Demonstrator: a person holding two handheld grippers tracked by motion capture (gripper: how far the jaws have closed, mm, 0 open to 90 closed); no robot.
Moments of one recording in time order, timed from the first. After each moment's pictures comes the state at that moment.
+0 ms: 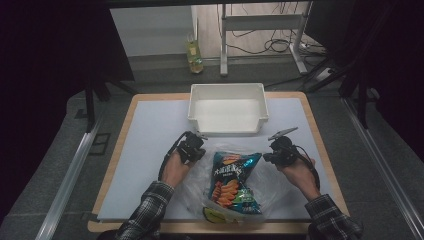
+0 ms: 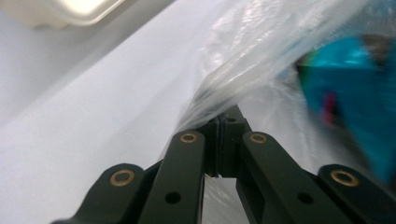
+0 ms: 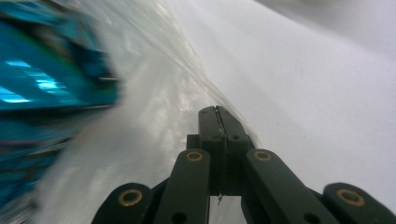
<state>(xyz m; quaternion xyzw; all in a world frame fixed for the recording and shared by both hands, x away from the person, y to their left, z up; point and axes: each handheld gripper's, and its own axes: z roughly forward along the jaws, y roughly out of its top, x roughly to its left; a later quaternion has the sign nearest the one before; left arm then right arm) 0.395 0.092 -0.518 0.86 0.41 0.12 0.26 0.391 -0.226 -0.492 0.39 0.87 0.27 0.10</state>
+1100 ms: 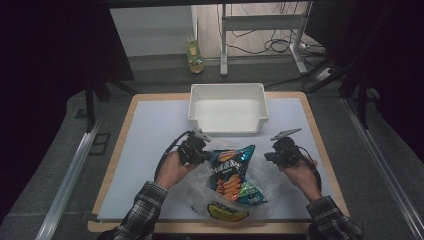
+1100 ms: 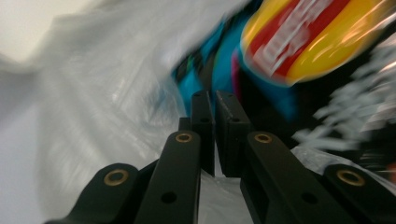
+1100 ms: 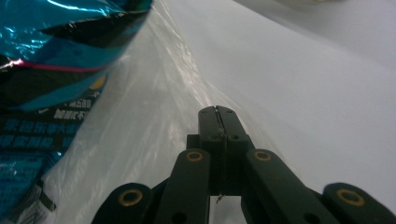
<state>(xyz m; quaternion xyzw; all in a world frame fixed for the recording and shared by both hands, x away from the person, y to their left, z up) 0.372 0.081 -0.490 0.90 0.33 0.09 0.28 0.387 -0.229 -0.488 0.39 0.87 0.29 0.11</state>
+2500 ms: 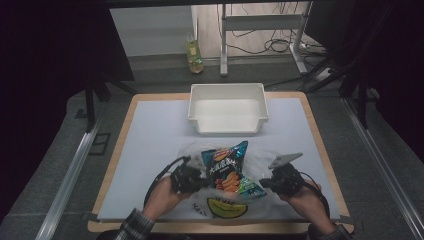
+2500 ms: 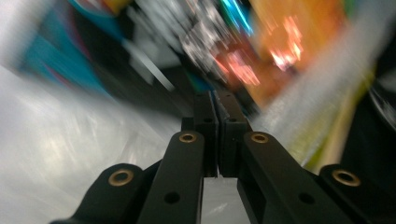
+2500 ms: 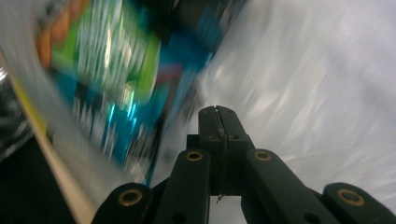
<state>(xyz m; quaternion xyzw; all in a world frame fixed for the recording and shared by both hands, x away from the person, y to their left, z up) 0.267 0.096 -0.496 0.91 0.27 0.00 0.32 0.294 -0.225 -0.483 0.31 0.90 0.30 0.05</state>
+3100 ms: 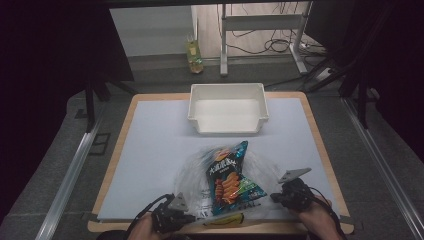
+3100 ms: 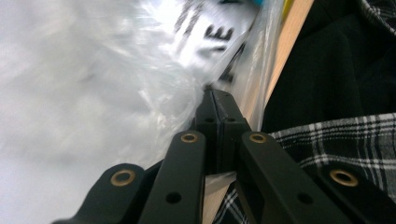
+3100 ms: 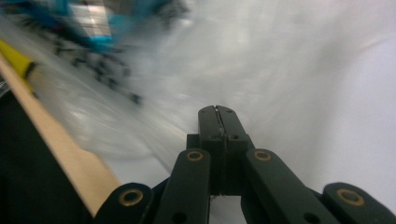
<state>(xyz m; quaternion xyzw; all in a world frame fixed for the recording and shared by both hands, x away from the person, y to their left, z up) 0.202 0.139 -0.534 0.91 0.28 0.00 0.31 0.277 -0.258 -0.507 0.36 0.89 0.27 0.05</state>
